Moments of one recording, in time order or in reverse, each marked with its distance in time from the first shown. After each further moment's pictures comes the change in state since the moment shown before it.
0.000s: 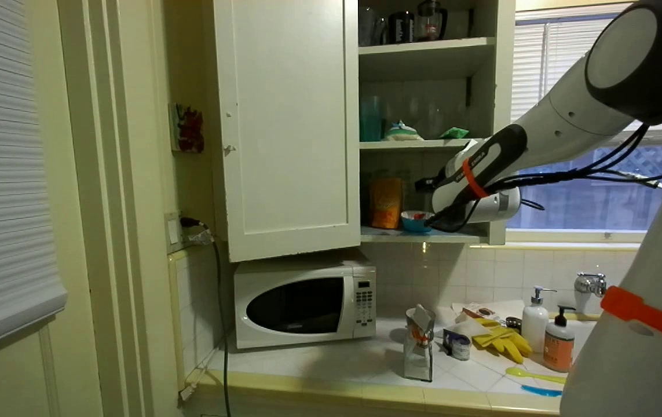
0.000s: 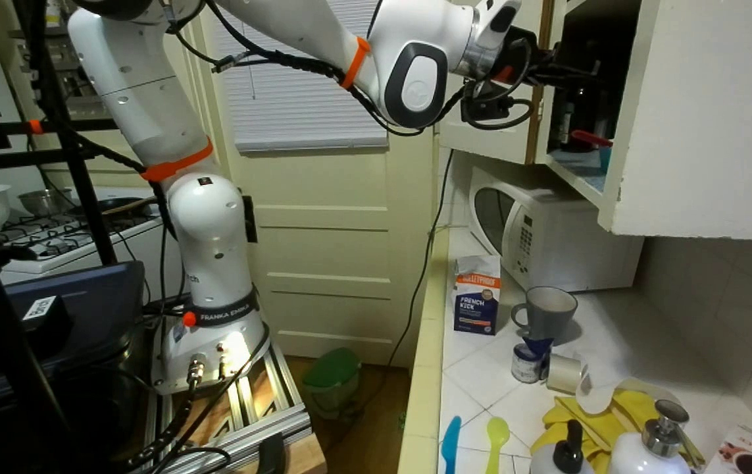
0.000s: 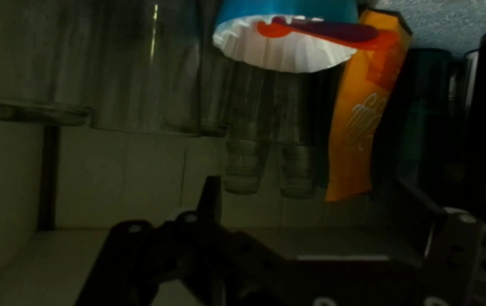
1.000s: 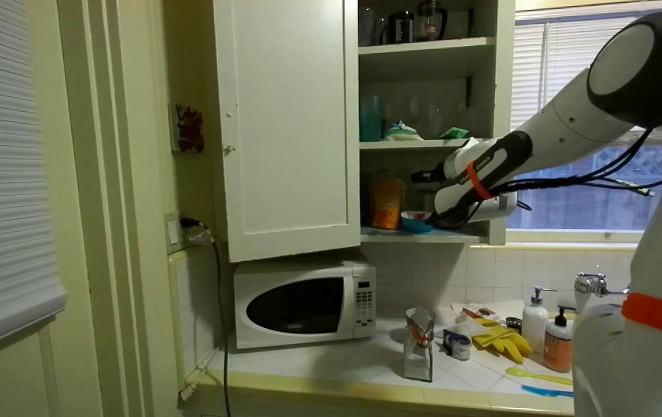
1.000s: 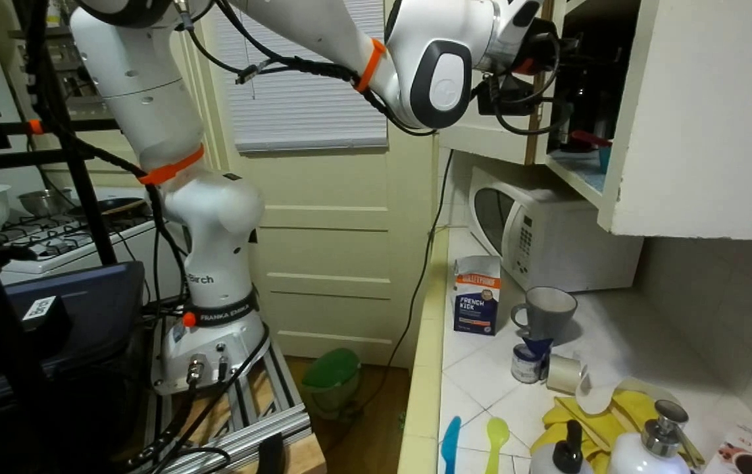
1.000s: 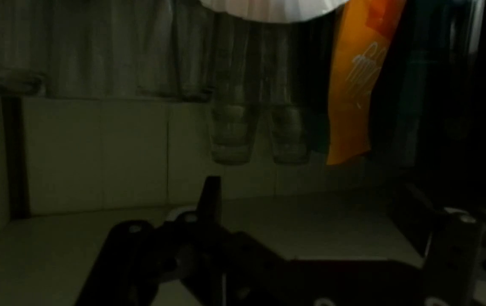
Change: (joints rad) arm 0.458 -0.006 -0.454 0.104 -0.135 0.074 0.093
